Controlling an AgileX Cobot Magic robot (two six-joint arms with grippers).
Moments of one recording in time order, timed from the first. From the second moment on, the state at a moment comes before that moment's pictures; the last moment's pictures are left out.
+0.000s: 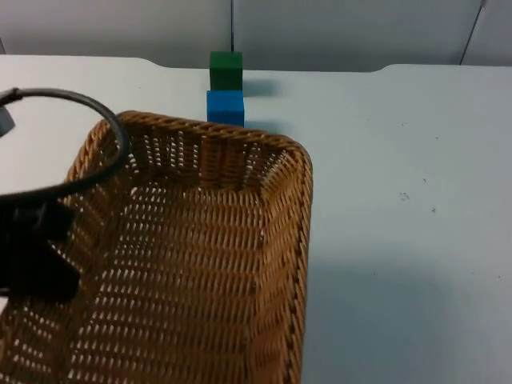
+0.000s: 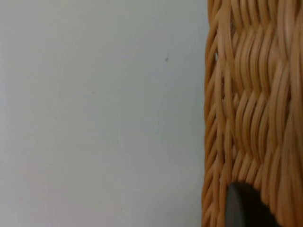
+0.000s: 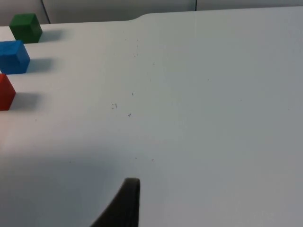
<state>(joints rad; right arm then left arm) 0.03 0.00 -0.52 -0.02 1.09 0.03 -0.12 1.42 -0.50 -0.99 0.64 0.75</state>
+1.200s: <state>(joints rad) 0.03 0.00 -0.52 0.02 1.07 -0.03 0.32 1.50 -0.77 -0.82 0.96 0.80</state>
